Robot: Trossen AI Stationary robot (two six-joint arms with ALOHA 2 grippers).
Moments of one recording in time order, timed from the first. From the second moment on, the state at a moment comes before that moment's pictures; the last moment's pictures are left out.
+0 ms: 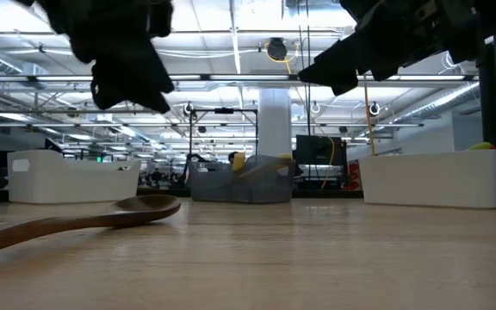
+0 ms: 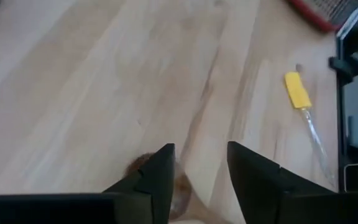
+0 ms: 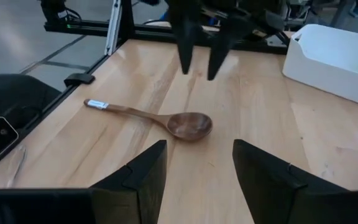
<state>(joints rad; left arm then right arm) -0.37 1.44 0.83 -0.16 -0.20 -0.74 0.21 1.36 0.56 0.48 -0.03 0.01</state>
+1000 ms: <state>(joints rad) -0.37 1.87 1.22 -0.59 0.14 -1.18 0.20 1.36 0.56 0.42 -0.03 -0.36</state>
